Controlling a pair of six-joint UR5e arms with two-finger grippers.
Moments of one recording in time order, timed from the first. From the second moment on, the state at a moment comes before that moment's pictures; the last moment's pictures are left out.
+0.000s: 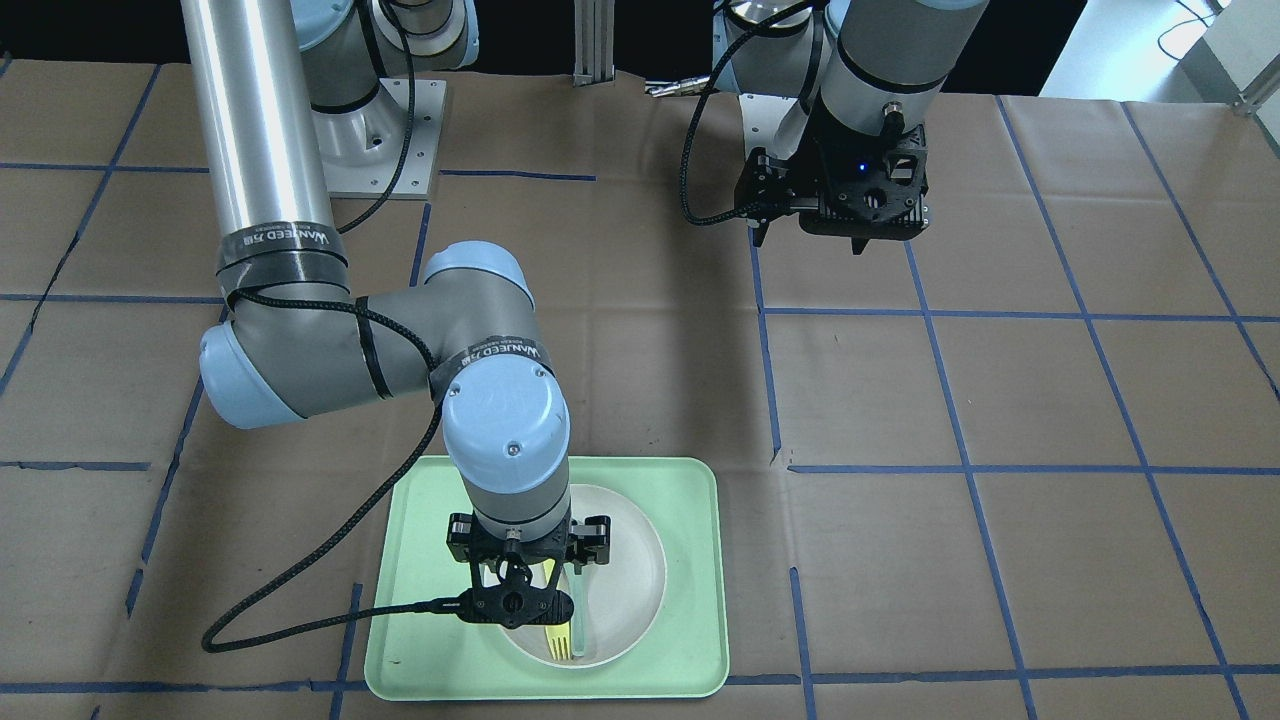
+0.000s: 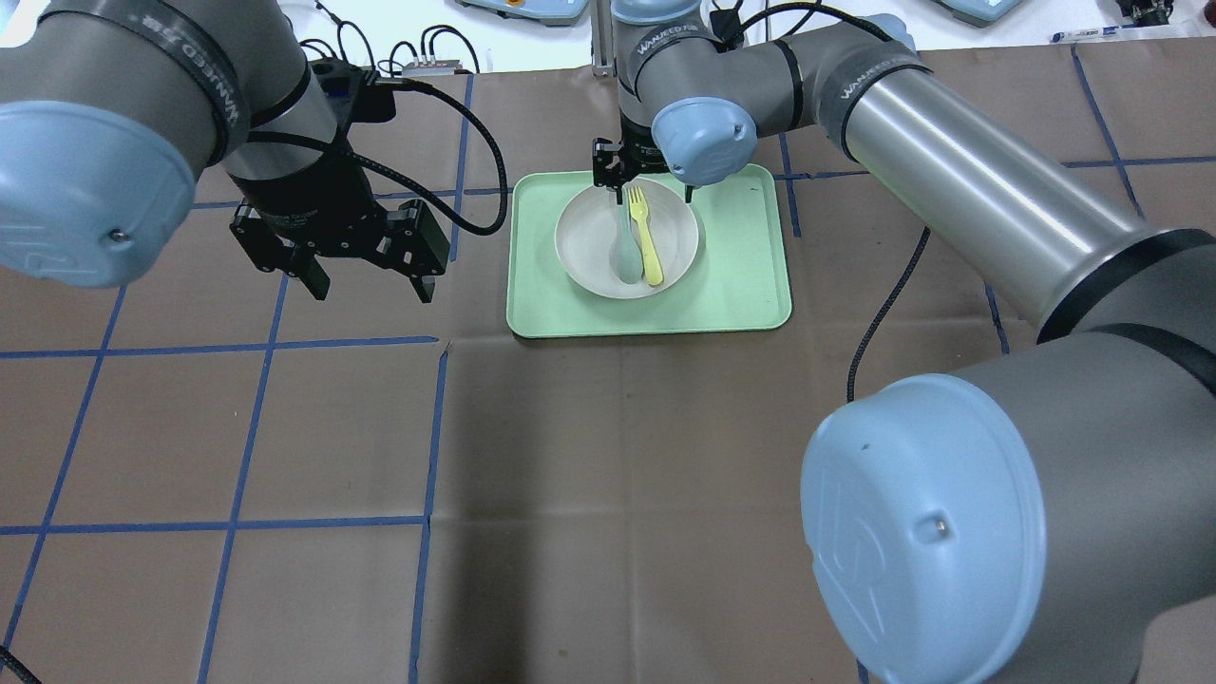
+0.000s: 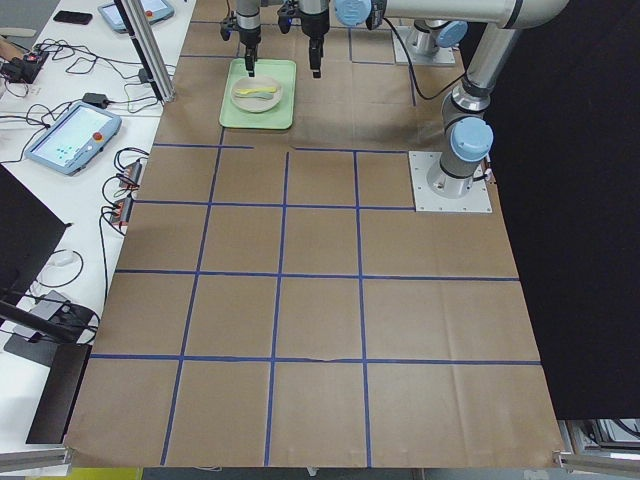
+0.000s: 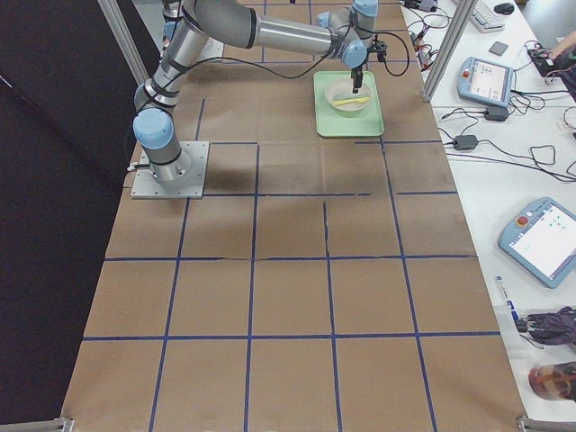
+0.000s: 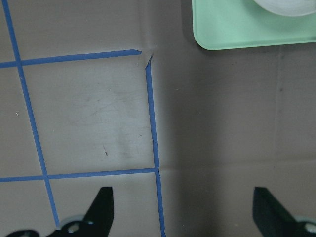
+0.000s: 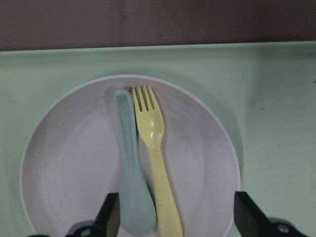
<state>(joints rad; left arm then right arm) -1.66 -1.56 -1.62 -1.62 1.57 -0.01 1.85 -0.87 1.23 -1.99 -1.59 0.30</state>
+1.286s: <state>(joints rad) -1.66 -1.56 -1.62 -1.62 1.57 -0.01 1.85 -0.79 1.24 -2.01 -1.58 0.29</state>
